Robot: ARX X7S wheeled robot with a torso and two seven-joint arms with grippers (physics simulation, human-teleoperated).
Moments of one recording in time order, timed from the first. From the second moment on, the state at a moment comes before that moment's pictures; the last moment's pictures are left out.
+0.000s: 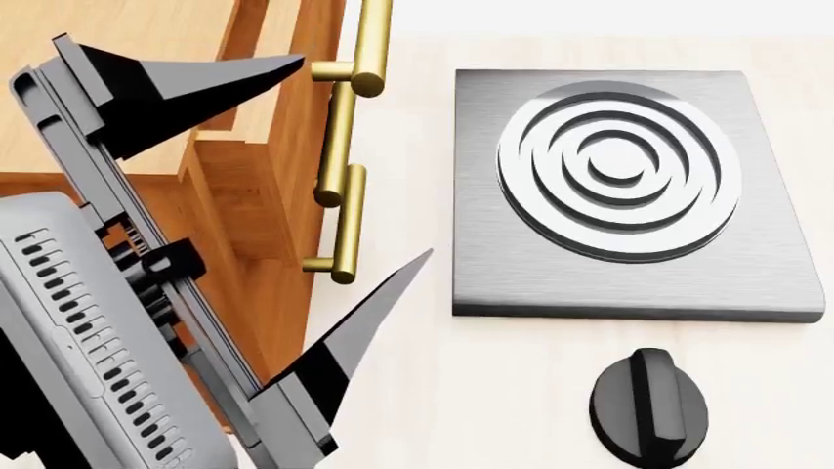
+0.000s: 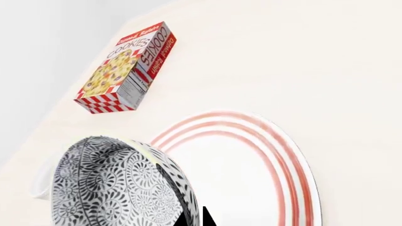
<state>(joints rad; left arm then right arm) -1.17 -0.55 0.65 0.78 -0.77 -0.90 -0.09 -0.13 0.66 0.42 0.11 1.42 -0.08 0.55</state>
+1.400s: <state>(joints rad) -1.15 -0.57 0.68 0.76 -0.76 -0.87 -0.10 0.01 0.65 0.38 0.29 1.43 -0.03 0.53</state>
